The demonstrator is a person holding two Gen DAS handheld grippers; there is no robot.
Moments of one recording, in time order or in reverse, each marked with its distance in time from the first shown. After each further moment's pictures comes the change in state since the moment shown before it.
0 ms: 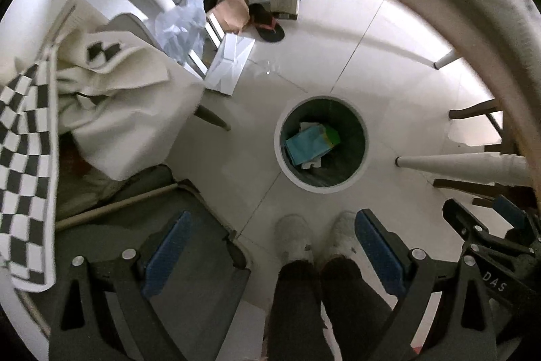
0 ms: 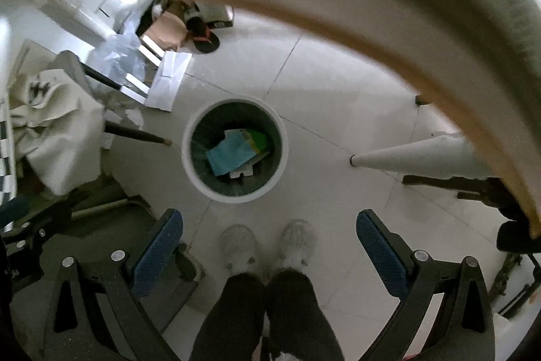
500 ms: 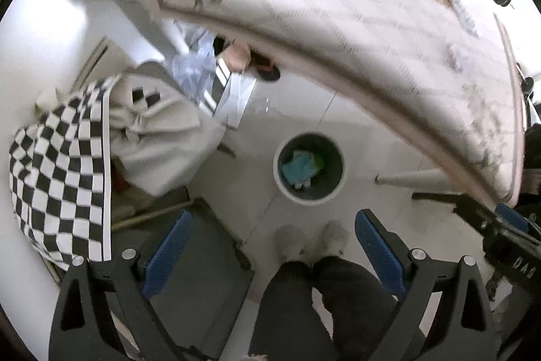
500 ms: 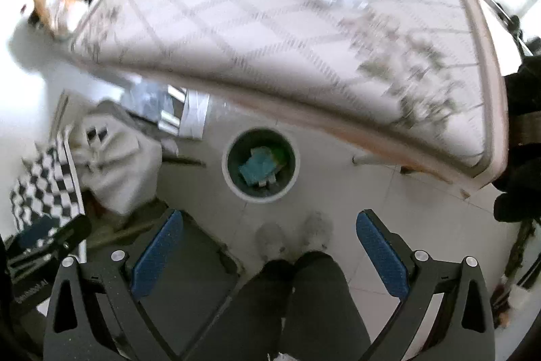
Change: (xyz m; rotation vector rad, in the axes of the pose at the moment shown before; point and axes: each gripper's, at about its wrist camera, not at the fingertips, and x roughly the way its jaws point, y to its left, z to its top) left arm -0.151 -0.004 0.013 0.009 -0.115 -0.013; right arm -0.189 -0.024 0.025 0.161 -0.072 0.069
